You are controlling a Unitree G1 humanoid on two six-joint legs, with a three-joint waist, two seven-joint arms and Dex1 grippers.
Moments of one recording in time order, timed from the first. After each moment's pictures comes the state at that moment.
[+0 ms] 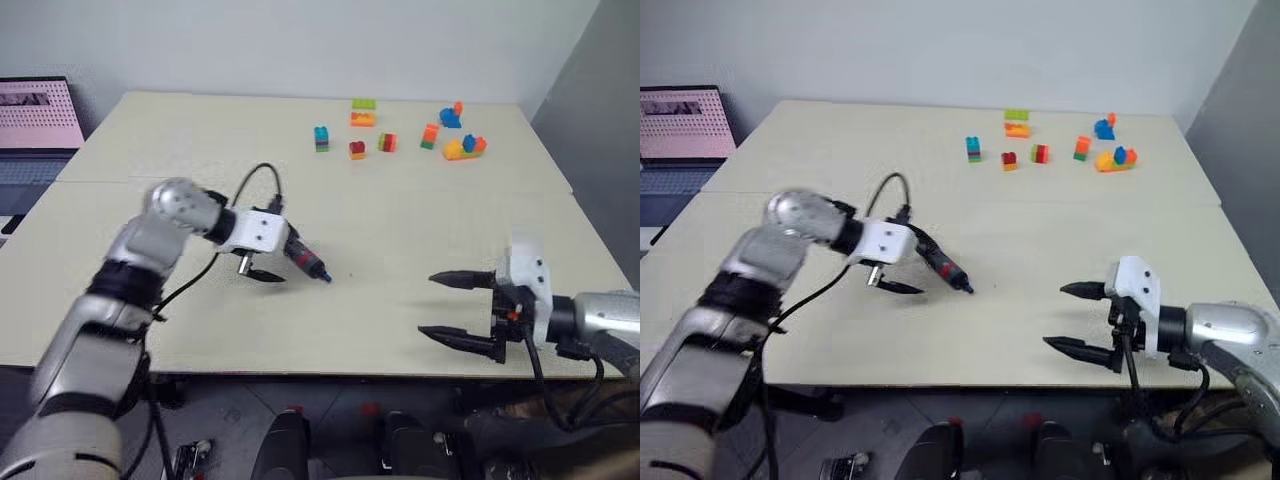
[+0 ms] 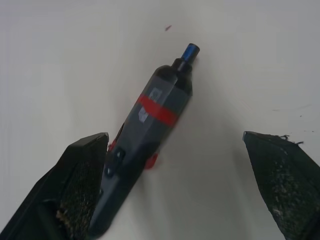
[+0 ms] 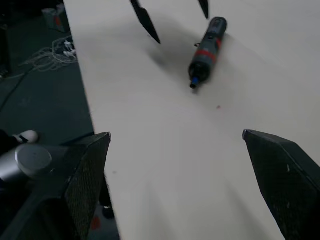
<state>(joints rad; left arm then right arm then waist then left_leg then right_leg) -0.96 0.71 -0.40 0.57 0.11 -0.32 -1.45 -0.08 -0.90 -0.17 -0.66 0.75 0.74 0.89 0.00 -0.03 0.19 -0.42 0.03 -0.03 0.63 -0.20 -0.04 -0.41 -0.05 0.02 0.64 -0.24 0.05</state>
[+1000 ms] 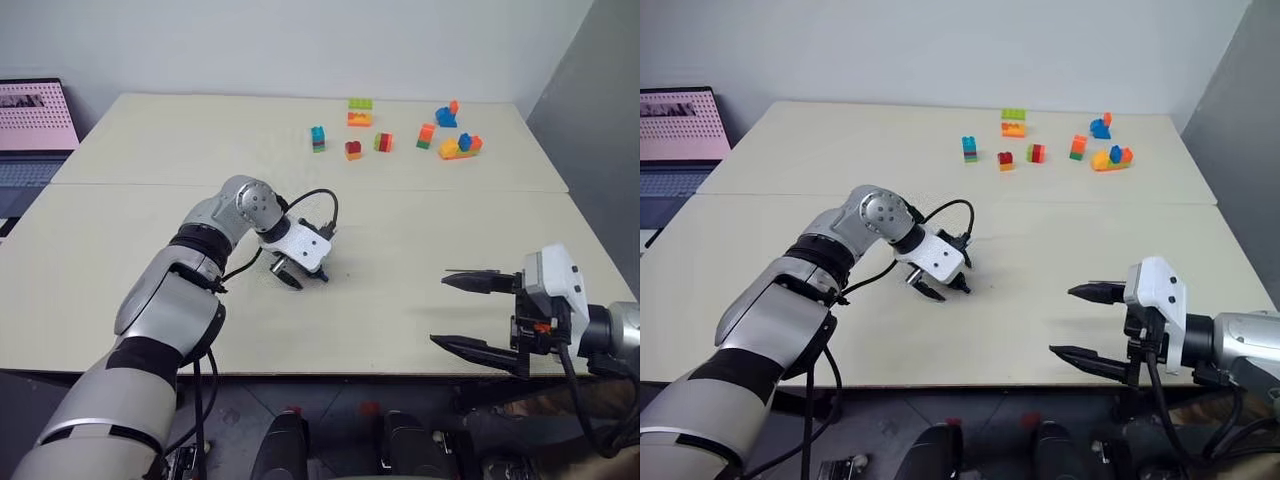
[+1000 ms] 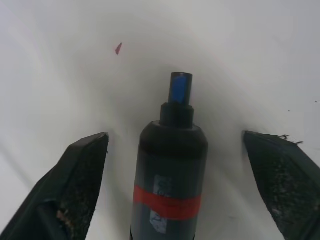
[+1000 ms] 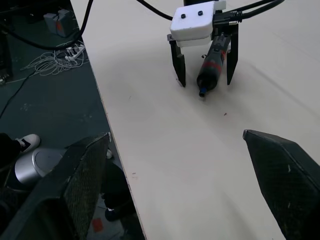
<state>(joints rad) -1.23 0.44 -0.54 1.16 0.41 -0.71 -1.40 0.03 -0.96 -0.36 -0.78 0.89 0.77 0.86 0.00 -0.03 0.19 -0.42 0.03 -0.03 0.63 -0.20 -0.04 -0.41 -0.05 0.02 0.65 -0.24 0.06</state>
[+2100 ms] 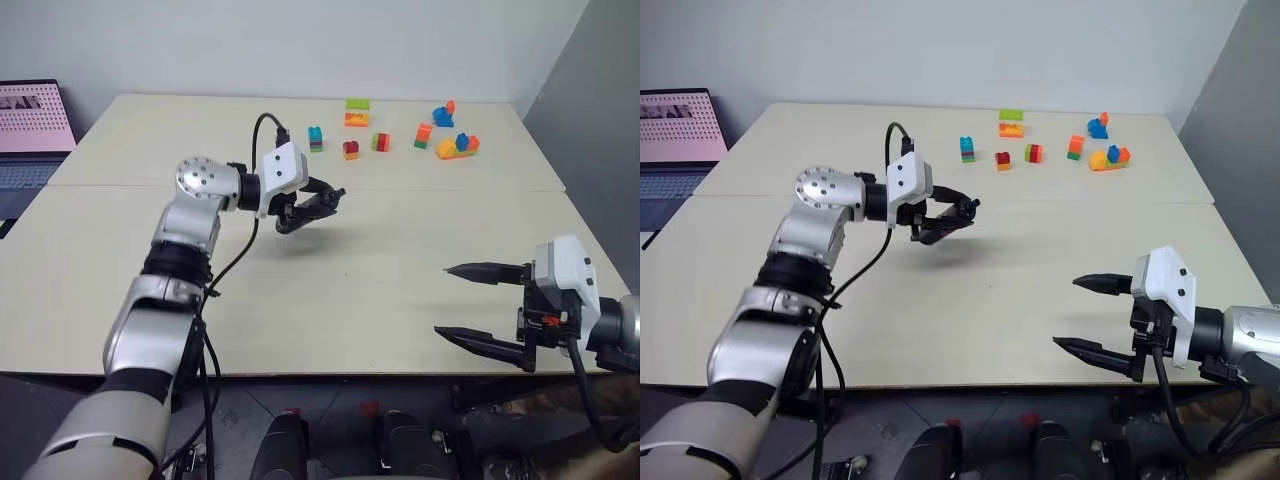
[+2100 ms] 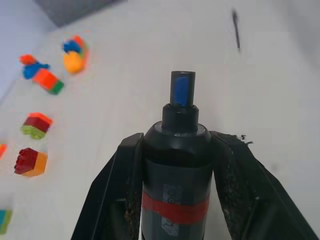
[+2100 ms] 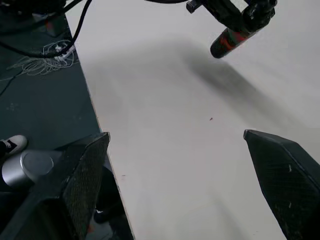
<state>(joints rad) -0.94 0.45 -0.08 0.55 -0.07 0.03 -1.22 -0.01 -0.99 -0.39 -0.77 0.91 0.77 0.84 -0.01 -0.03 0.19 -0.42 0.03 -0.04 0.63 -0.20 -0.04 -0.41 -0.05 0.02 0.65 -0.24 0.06</state>
